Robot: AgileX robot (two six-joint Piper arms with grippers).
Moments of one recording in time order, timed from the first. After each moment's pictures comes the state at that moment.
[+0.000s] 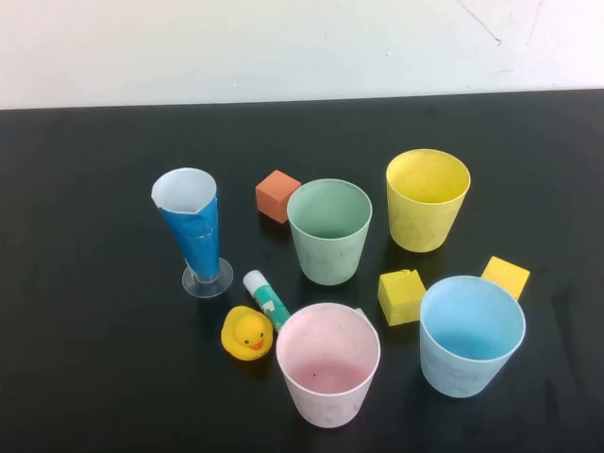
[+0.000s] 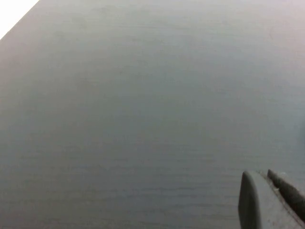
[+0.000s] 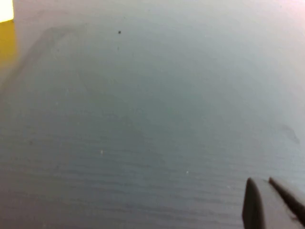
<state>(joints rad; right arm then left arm) -0.02 -0.01 0.02 -0.13 0.41 -0.10 0.04 -0.01 0.02 0.00 0.36 -0.14</state>
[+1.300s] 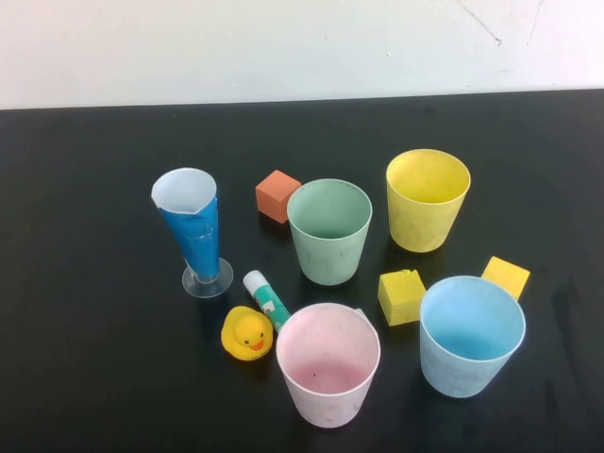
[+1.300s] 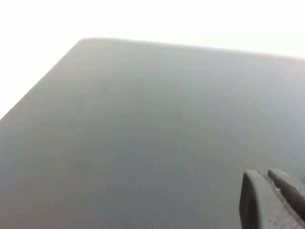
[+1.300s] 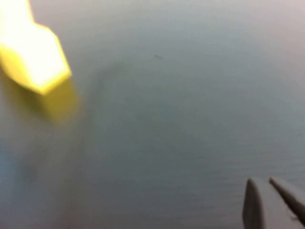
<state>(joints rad) -0.02 -0.01 0.02 0.21 0.41 -0.09 0.04 -0.01 0.02 0.02 0.19 -0.15</state>
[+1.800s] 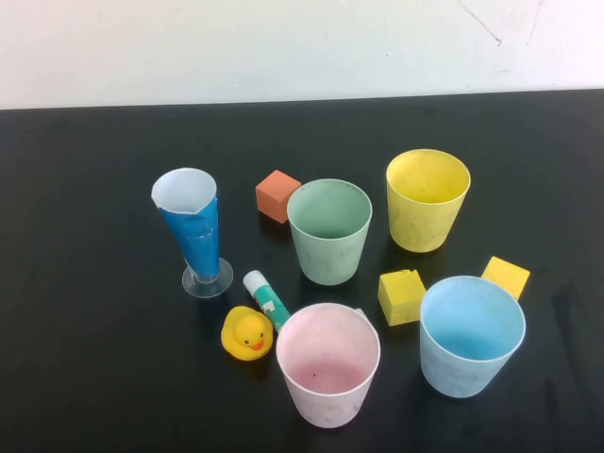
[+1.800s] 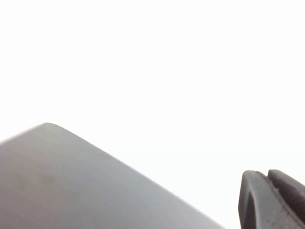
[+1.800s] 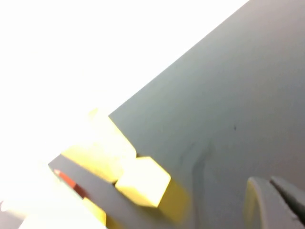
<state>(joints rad) -0.02 -0.01 0.03 0.79 0.25 -0.06 0.04 -0.01 0.02 -0.25 -0.20 -0.34</state>
